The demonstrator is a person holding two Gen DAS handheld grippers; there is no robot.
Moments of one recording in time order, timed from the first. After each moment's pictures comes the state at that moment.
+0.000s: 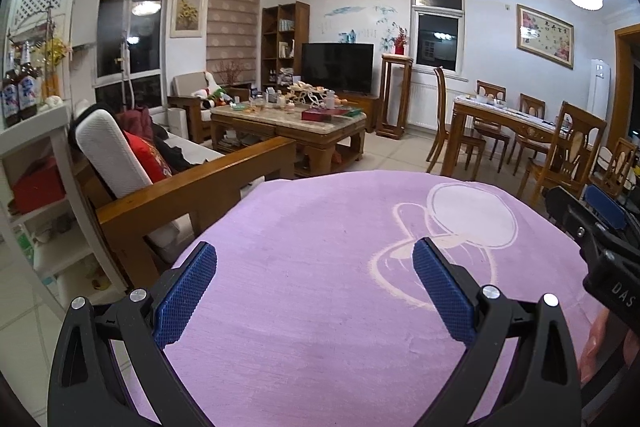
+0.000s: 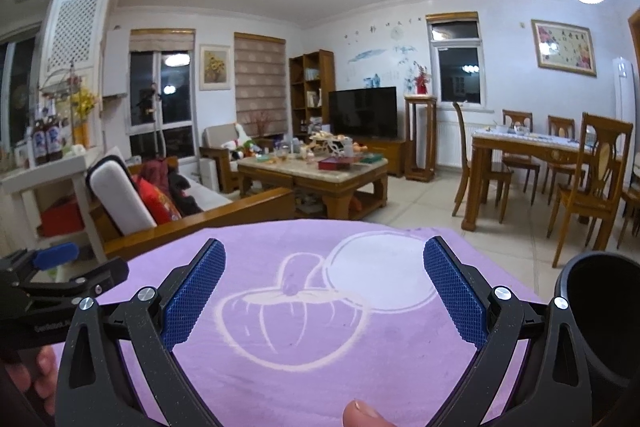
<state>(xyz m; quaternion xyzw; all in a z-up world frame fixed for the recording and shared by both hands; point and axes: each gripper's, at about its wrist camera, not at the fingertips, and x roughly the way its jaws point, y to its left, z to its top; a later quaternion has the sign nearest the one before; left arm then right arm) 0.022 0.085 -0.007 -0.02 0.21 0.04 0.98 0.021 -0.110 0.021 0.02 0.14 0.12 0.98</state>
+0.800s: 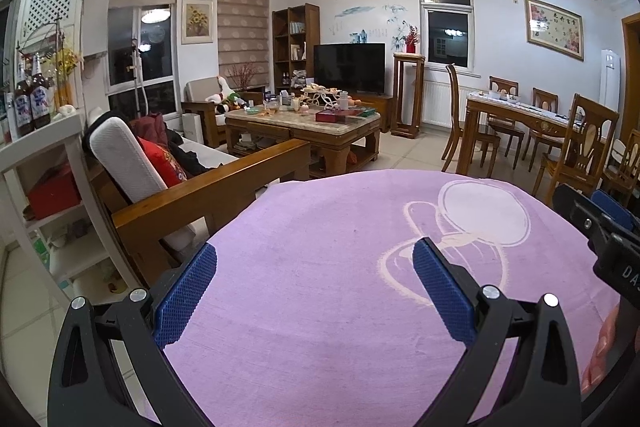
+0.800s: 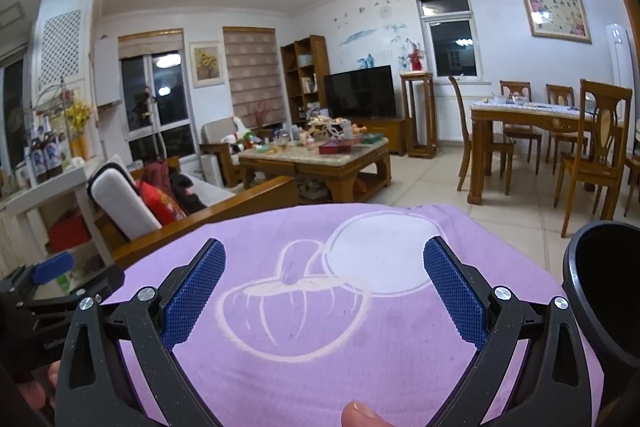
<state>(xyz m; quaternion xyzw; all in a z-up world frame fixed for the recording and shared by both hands) 0.021 0.084 -0.009 0.00 0.22 0.07 0.97 0.031 -0.129 0.020 0.06 0.17 0.12 0.98</state>
